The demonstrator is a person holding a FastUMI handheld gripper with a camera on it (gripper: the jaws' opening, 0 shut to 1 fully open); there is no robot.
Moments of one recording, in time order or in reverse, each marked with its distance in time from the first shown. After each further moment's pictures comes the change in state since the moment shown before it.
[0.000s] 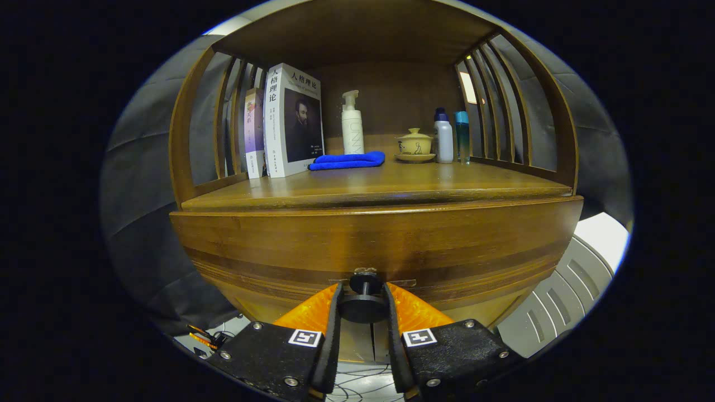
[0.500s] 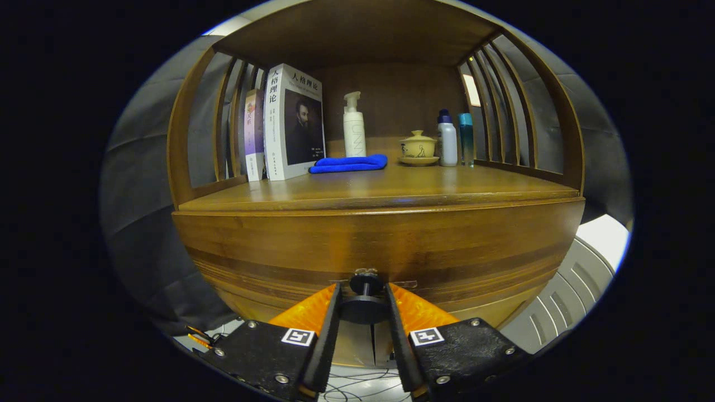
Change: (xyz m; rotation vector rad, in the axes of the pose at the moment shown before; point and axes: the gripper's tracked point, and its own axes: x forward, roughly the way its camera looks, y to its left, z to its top) arm 0.017 0.002 0.005 0.026 -0.020 0.020
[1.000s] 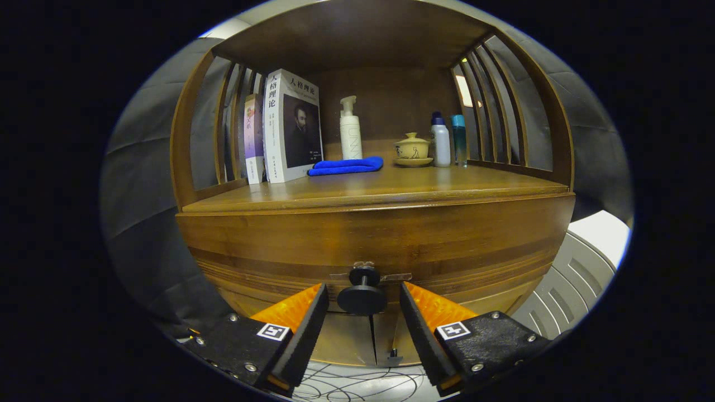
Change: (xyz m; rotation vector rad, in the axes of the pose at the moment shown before) arm -0.011 -0.002 0.000 0.001 -0.020 -0.018
